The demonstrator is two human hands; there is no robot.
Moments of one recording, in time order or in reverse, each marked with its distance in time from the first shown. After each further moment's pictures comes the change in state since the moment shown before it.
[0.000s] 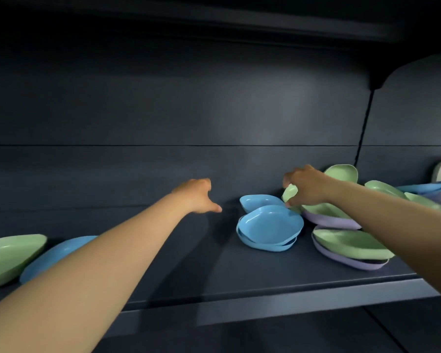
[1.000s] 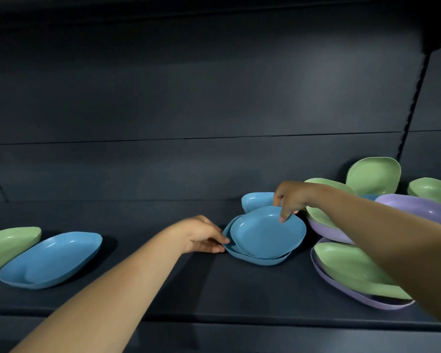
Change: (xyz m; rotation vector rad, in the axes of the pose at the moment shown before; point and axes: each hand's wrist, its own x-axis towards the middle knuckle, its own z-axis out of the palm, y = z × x) left_hand 0.027 0.032 0.086 -1.050 -0.332 -0.435; right_hand 0.083 0.028 0.060 0.350 -0.392 -0.107
